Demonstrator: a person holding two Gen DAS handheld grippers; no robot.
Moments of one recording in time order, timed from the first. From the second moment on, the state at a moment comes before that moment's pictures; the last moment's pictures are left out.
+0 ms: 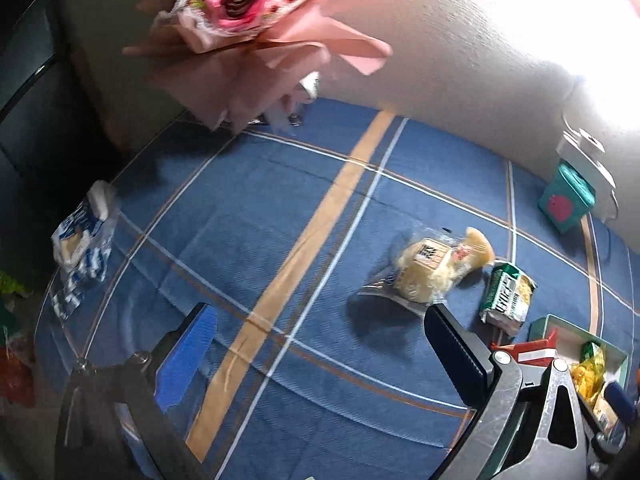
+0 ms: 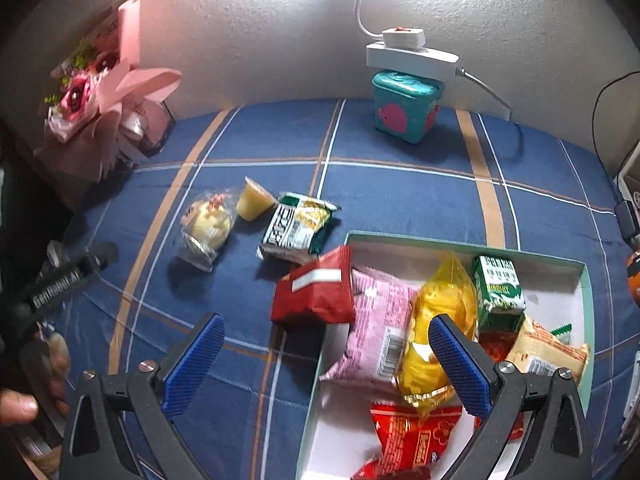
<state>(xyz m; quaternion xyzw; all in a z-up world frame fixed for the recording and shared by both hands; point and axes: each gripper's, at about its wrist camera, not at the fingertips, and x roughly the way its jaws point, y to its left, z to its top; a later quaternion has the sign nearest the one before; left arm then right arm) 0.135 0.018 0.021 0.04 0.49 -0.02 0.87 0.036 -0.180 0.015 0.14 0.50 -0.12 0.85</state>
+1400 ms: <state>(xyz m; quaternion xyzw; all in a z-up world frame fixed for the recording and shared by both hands) 0.147 0.017 -0.009 0.00 0.54 -0.04 0.84 0.089 -0.152 -0.028 0.20 0.52 -0.02 0.83</state>
